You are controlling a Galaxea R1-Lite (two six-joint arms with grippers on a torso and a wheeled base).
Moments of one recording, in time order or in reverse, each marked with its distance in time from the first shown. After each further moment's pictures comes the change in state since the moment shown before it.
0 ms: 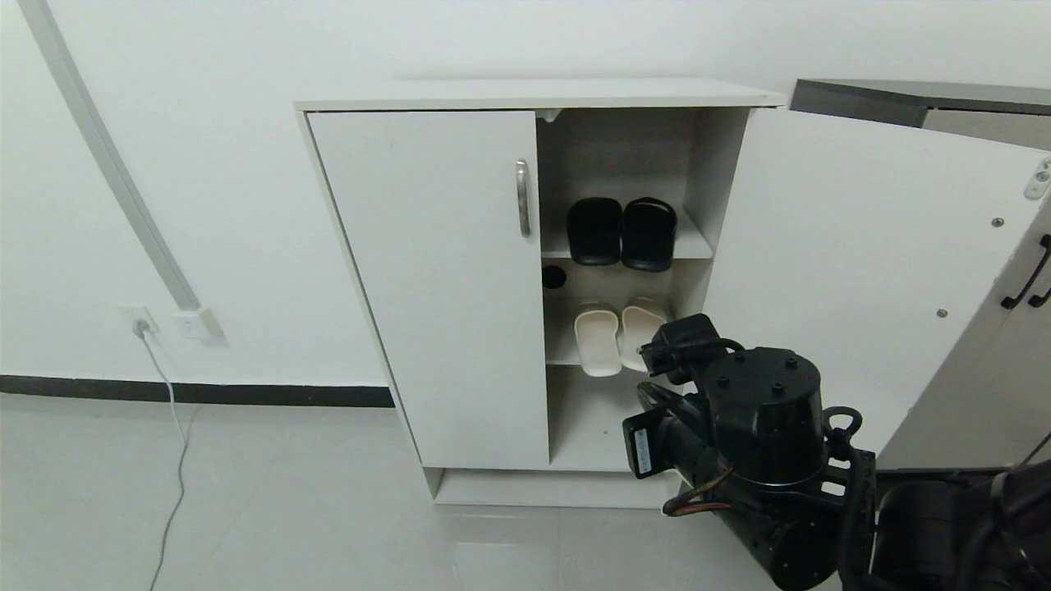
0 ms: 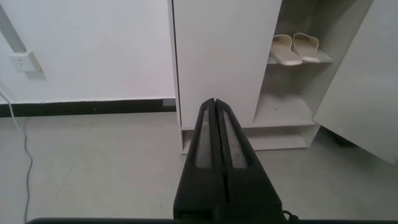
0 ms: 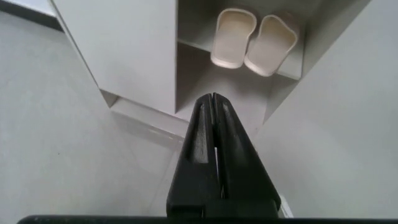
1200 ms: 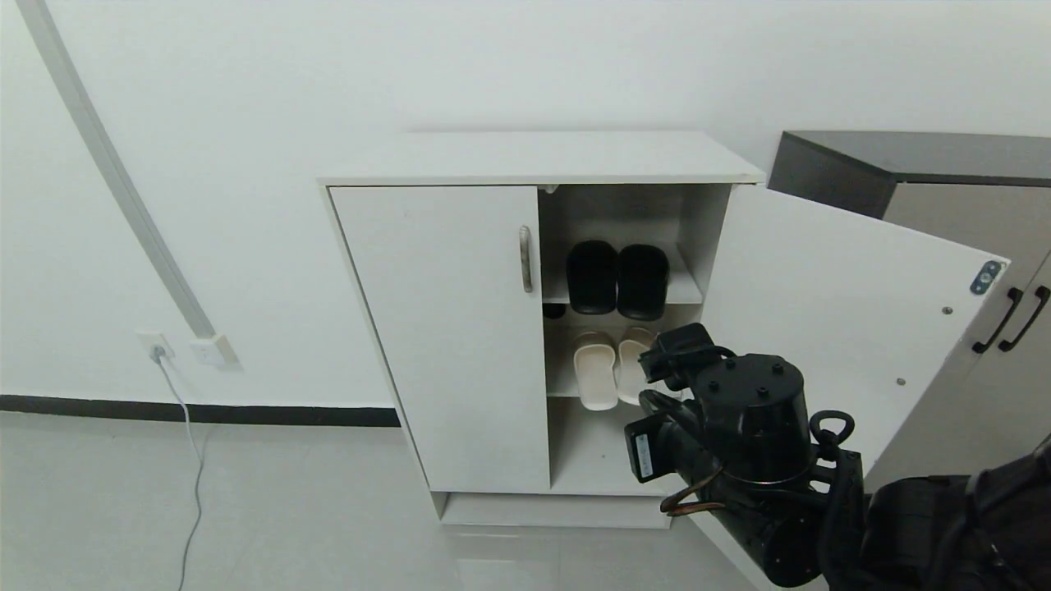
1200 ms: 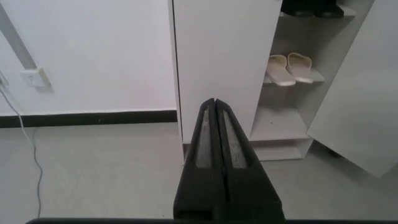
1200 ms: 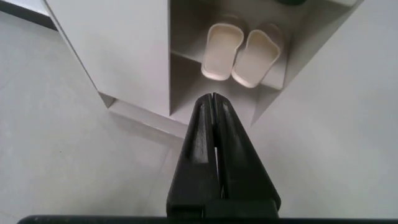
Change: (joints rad) left arm 0.000 0.000 0.000 0.000 0.000 0.000; right arm -0.013 0.030 0.006 0.000 0.016 0.002
